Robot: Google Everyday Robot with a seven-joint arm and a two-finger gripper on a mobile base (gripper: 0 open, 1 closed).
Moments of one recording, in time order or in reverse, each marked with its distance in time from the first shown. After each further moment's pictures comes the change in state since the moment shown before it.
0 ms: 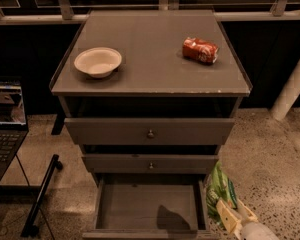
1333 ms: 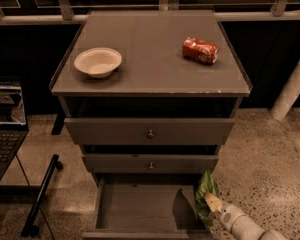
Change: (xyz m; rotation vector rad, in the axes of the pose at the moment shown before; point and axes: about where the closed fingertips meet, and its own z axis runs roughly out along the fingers) arm 0.127 -0.118 0.125 0.085 0.197 0.349
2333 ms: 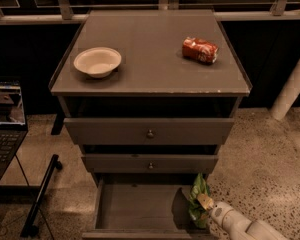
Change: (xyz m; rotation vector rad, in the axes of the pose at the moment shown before) arm 0.032 -0.028 0.043 0.059 0.103 0.111
